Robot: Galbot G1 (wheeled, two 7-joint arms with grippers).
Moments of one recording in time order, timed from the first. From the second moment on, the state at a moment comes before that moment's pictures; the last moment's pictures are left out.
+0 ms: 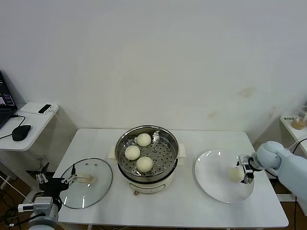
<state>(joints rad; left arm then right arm) 1.63 -1.20 -0.74 -2.19 -0.12 0.33 -0.20 -0.34 0.55 -0.49 1.32 -0.28 -0.26 -0.99</state>
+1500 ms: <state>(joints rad) 1.64 -1.18 -0.74 -2.22 -0.12 0.33 -0.20 0.44 0.73 -0.99 1.57 0.29 -0.55 -0.94</state>
